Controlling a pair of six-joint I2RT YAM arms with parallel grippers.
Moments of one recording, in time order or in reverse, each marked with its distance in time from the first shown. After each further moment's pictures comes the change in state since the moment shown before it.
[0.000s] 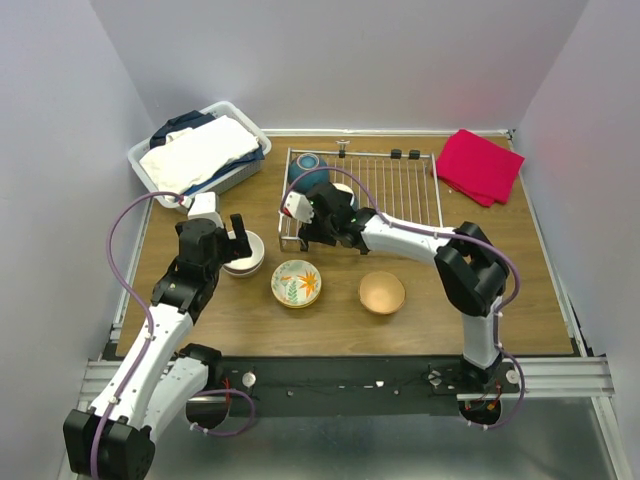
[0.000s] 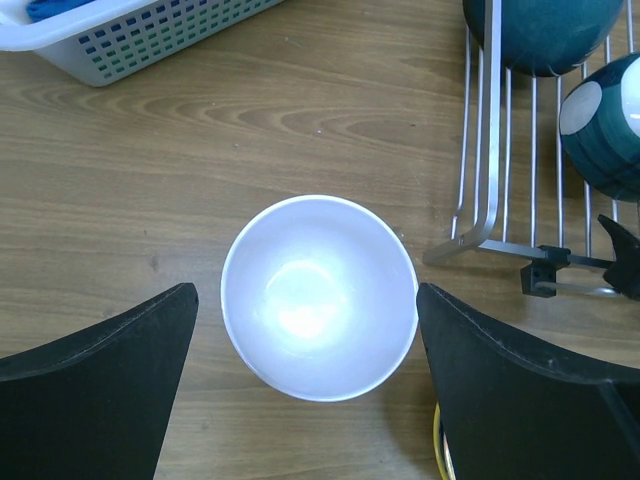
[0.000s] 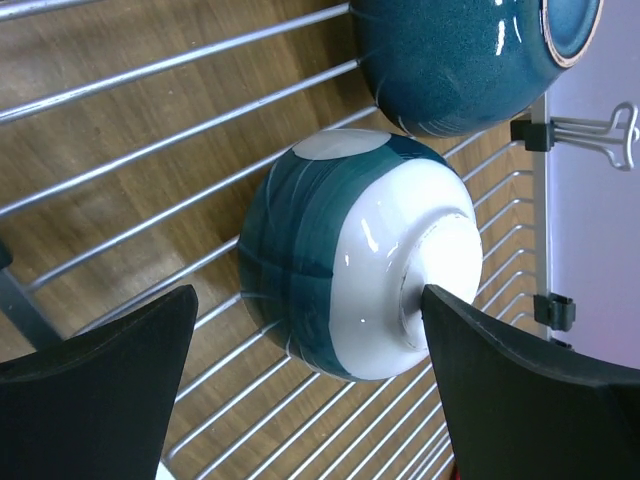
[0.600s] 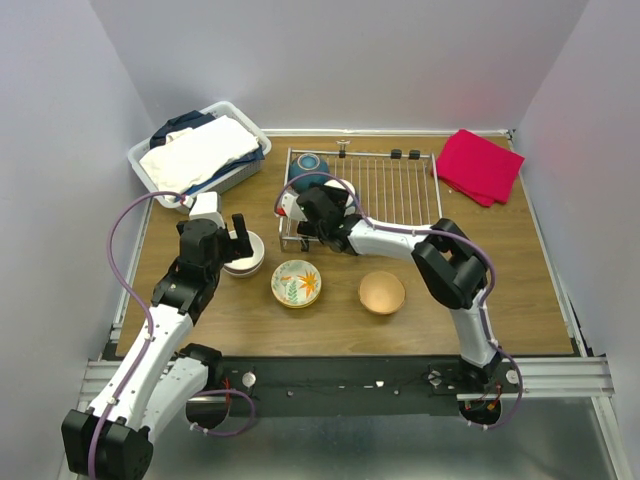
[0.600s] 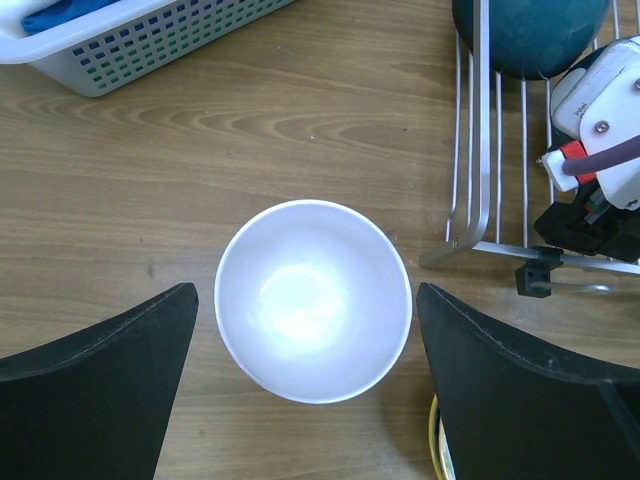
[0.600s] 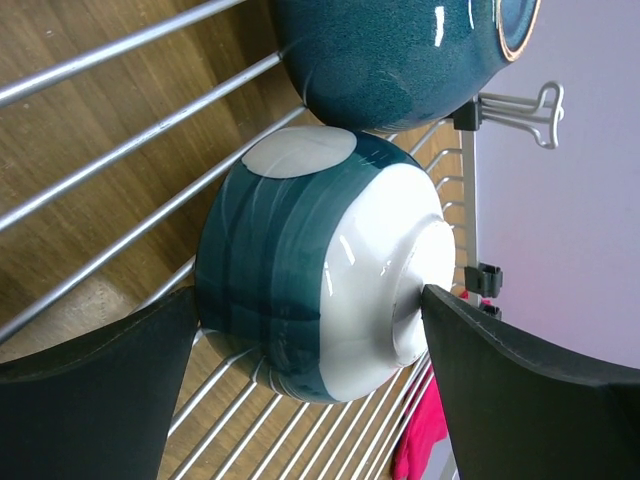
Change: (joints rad) left arm -0.020 -0.006 0.000 0.013 -0.008 0.008; right arm 0.019 0.138 0.038 0.156 0.256 -0.110
